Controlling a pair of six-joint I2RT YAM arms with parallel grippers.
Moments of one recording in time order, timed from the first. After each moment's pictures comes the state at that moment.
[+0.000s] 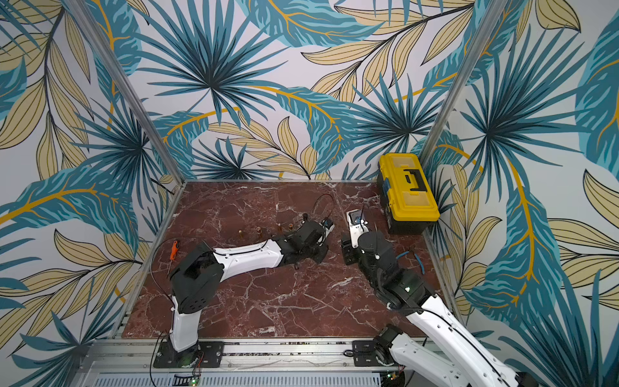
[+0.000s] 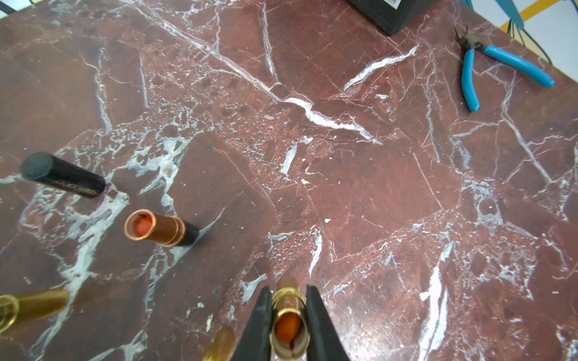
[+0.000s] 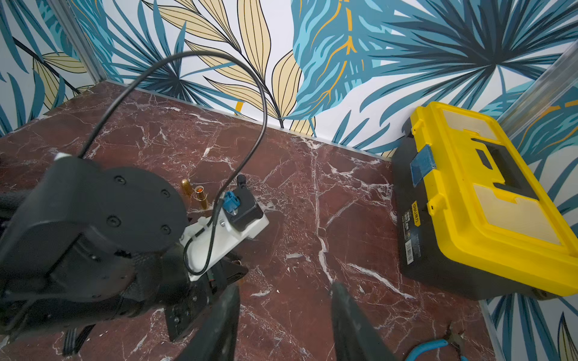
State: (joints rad) left arm -0.92 2.01 1.43 -0.18 -0.07 -0.19; right arm 0.64 0.80 0.93 -0.55 0.44 0.05
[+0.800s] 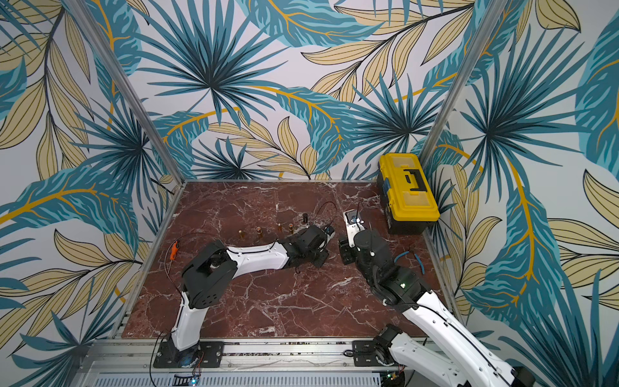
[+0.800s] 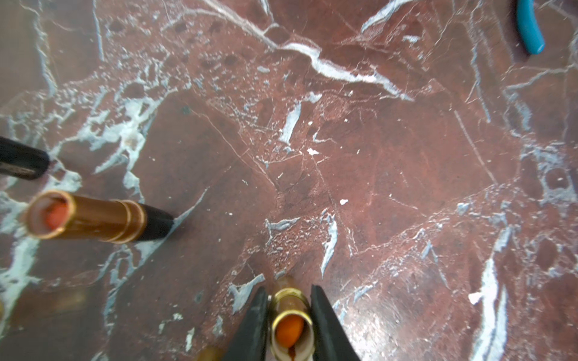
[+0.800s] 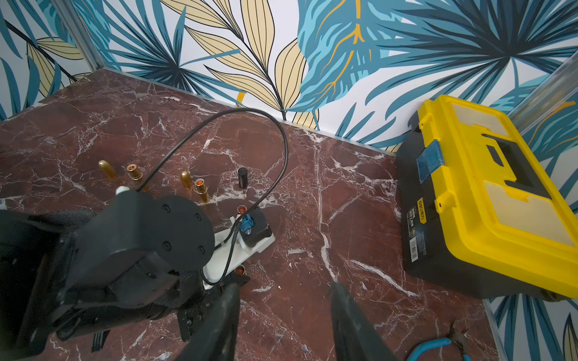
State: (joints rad) left arm -0.92 2.10 1.43 -0.17 -0.07 -0.17; right arm 0.64 0.83 0.93 -0.55 0.44 0.05
